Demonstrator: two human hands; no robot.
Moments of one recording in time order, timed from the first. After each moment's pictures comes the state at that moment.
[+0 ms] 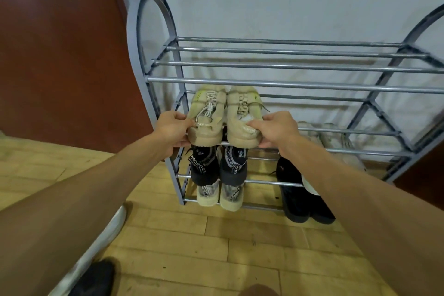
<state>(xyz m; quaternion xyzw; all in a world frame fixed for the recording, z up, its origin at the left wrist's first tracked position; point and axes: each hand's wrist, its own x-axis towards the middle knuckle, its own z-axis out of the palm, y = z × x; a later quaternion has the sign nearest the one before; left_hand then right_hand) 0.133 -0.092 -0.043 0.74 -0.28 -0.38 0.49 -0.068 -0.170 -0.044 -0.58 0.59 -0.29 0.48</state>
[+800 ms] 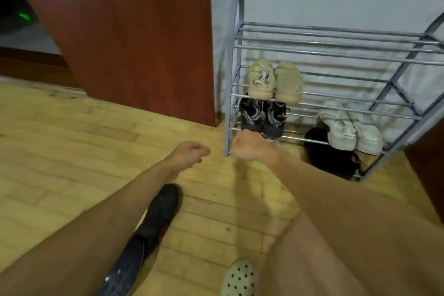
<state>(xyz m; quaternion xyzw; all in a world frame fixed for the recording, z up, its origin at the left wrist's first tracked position) 0.149 0.183 -0.077 0.77 -0.34 -0.41 0.36 0.004 0.081 -0.046 -0.83 0.46 0.05 0.31</state>
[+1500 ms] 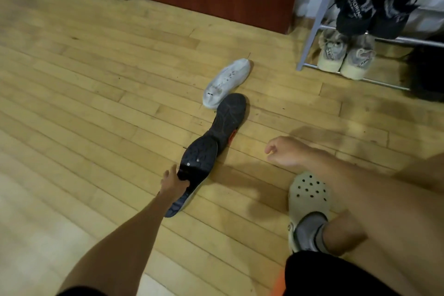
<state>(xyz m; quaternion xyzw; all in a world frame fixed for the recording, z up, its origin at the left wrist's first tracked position) 0.227 0.506 -0.324 0.91 -0.12 -0.37 0.12 0.026 0.257 -0.220 -0.82 0.36 0.24 0.36</state>
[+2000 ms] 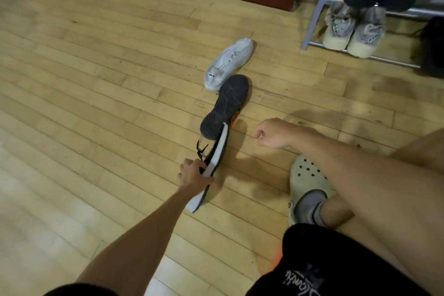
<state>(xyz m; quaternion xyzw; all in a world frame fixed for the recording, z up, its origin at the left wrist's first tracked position) 0.163 0.500 -0.314 0.91 -0.24 -0.33 0.07 0.041 0.278 -0.214 -0.86 0.28 0.27 0.33</state>
